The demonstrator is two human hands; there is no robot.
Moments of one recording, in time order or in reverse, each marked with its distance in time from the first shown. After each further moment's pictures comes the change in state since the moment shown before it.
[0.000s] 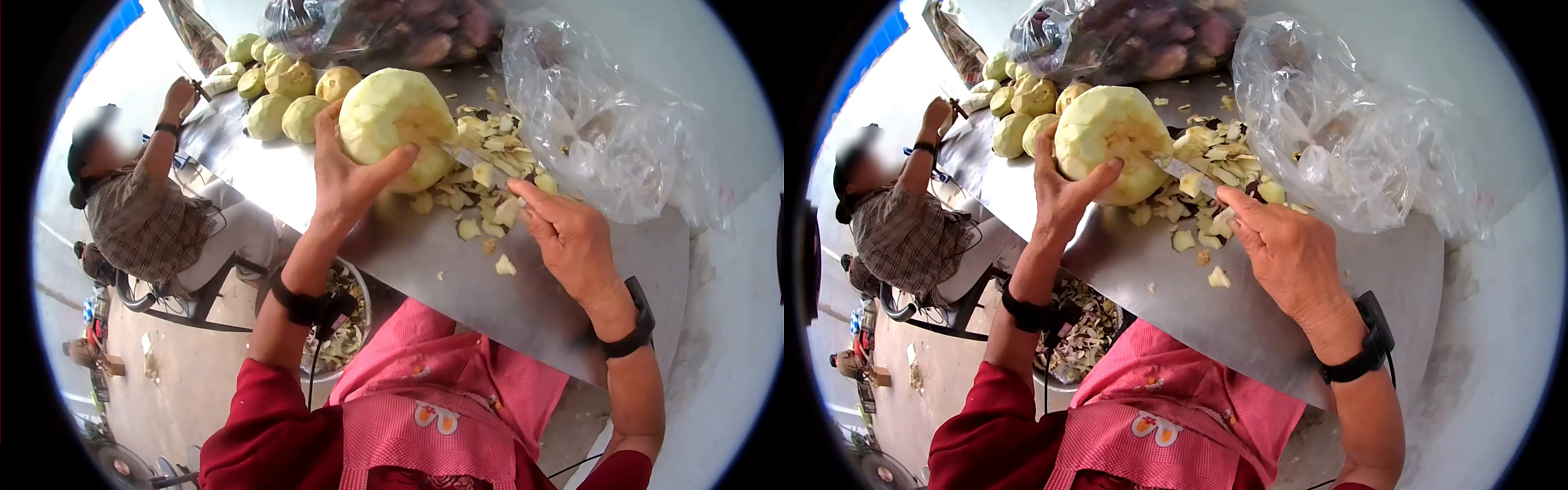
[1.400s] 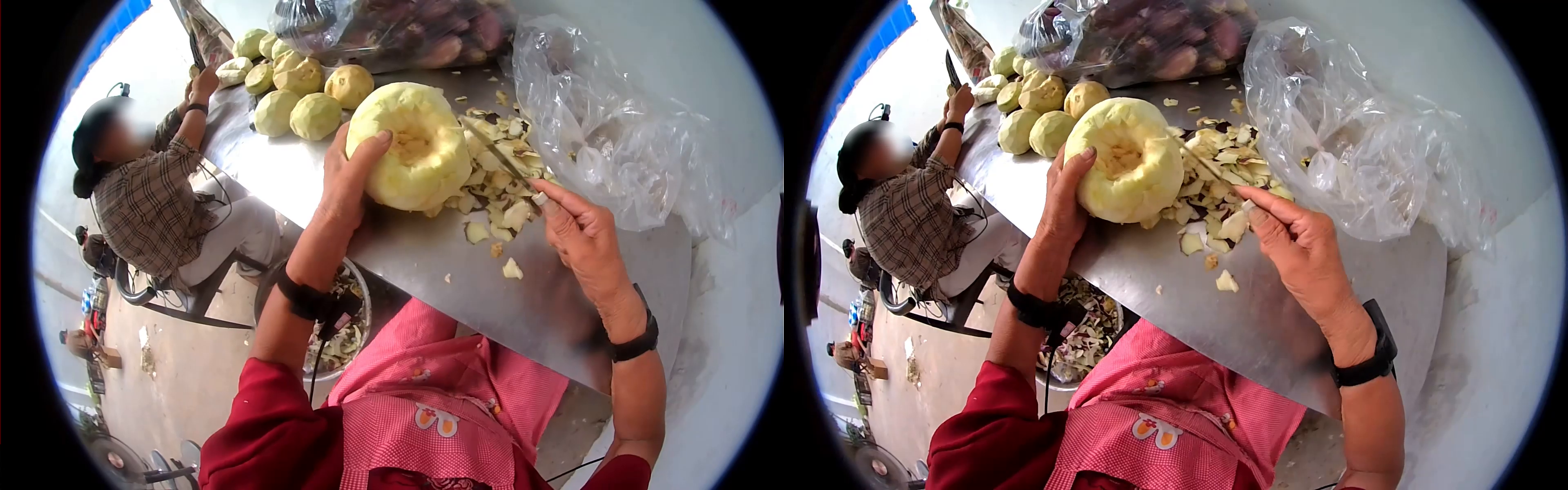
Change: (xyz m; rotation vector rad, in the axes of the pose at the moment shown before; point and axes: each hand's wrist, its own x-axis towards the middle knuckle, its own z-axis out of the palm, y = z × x) left_hand 0.000 -0.018 -0.011 -0.488 -0.071 -0.291; right_hand 0.003 0.001 -0.010 0.802 -0.151 0.404
